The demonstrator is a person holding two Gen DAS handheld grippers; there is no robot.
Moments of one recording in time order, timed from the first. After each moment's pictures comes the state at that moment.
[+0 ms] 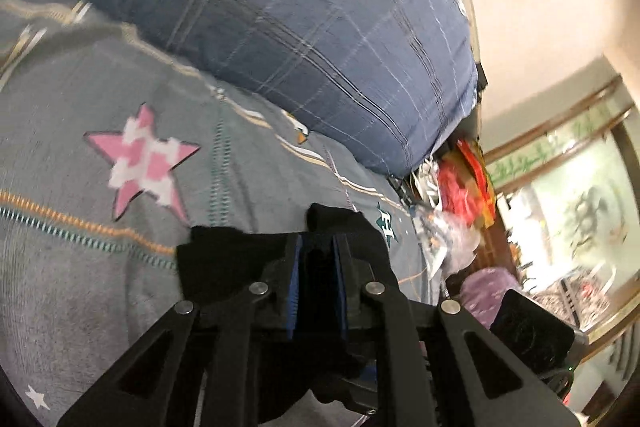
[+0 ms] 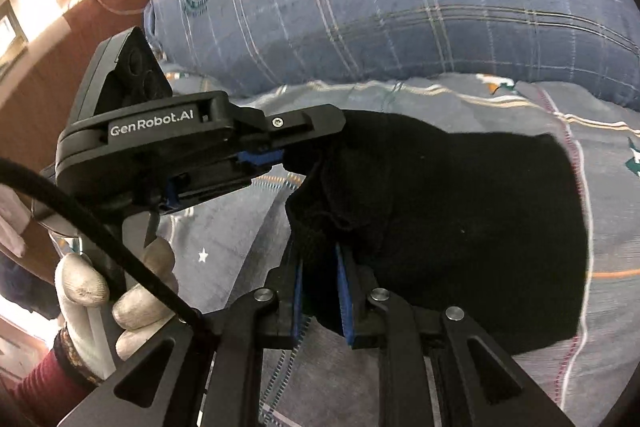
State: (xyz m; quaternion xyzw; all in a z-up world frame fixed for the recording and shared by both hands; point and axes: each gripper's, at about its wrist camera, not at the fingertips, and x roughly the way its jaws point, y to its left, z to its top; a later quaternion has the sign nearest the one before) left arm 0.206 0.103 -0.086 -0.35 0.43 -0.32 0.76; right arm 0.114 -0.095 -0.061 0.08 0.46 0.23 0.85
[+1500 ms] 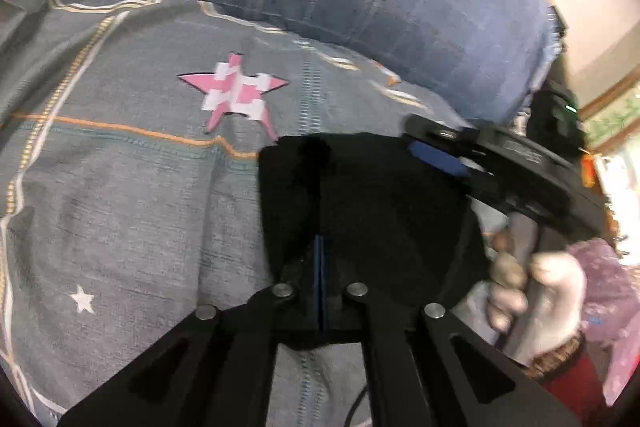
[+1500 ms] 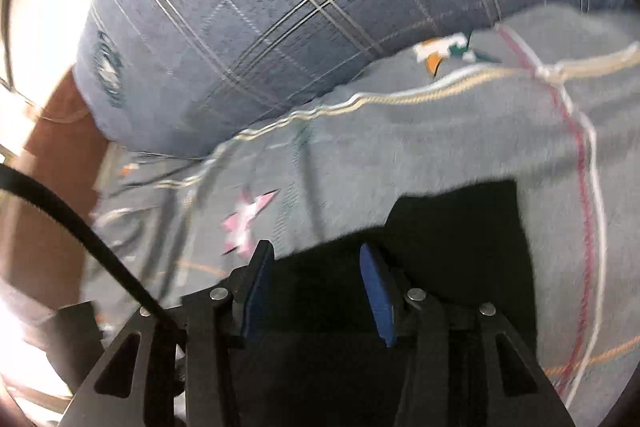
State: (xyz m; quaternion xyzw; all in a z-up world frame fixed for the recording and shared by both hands) left arm 0.151 0.090 -0.088 -0.21 0.52 -0.20 0.81; right arm 0.229 -0.187 -0.093 0.24 0.50 0.19 0.81
